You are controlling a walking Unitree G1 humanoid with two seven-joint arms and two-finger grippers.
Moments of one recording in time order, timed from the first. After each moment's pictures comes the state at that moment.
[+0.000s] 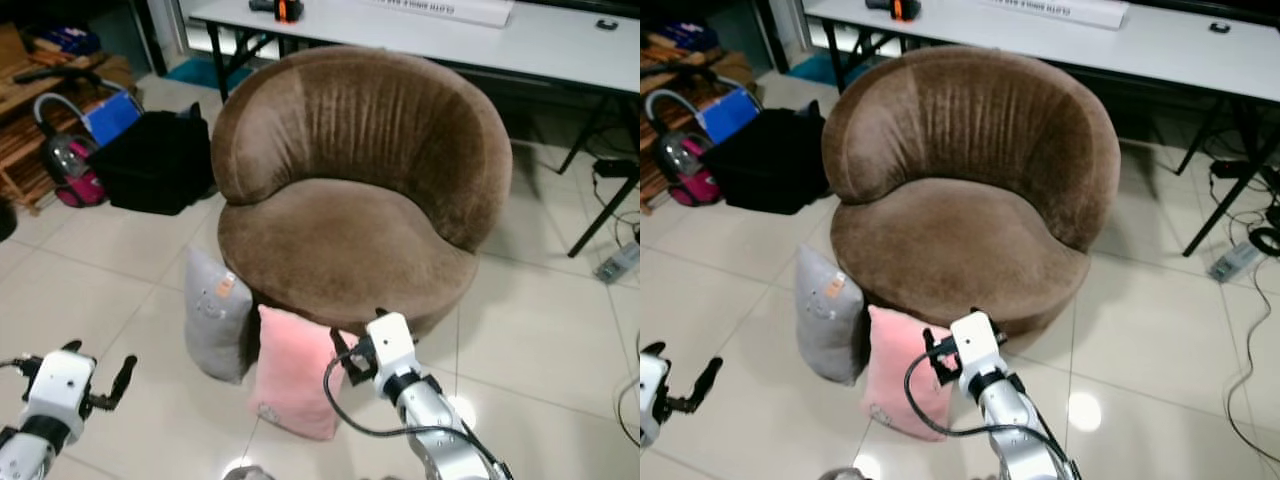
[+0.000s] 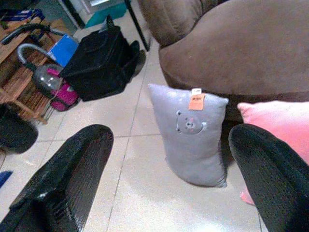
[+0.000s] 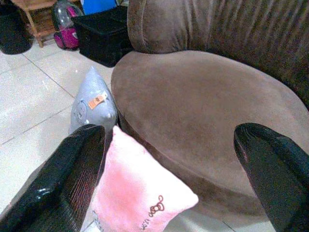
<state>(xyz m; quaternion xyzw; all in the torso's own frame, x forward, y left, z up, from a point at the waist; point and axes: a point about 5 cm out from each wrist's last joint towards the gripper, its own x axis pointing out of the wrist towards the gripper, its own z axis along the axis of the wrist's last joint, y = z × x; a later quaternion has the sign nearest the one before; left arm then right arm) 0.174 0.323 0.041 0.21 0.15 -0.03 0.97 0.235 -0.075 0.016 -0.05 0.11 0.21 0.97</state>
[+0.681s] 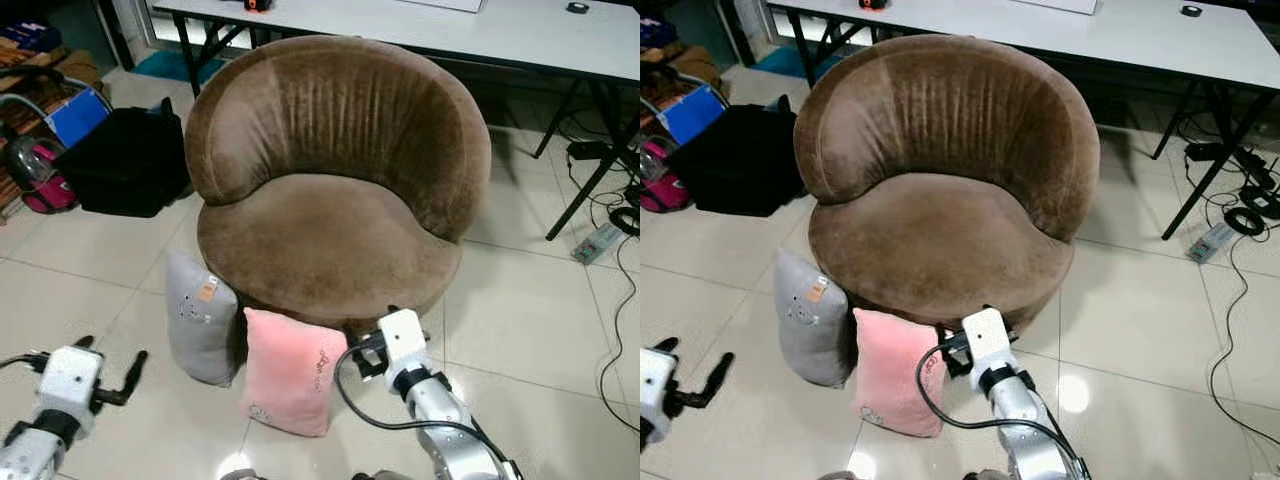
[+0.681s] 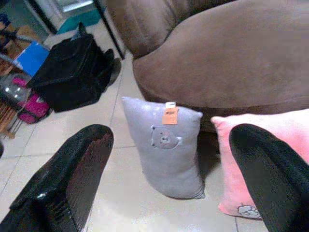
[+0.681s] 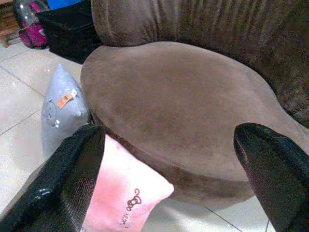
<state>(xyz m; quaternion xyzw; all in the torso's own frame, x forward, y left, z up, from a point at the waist) 0.178 0.311 0.038 0.18 0.14 -0.05 0.97 0.240 -0.090 0.018 -0.05 0.11 0.18 0.98</state>
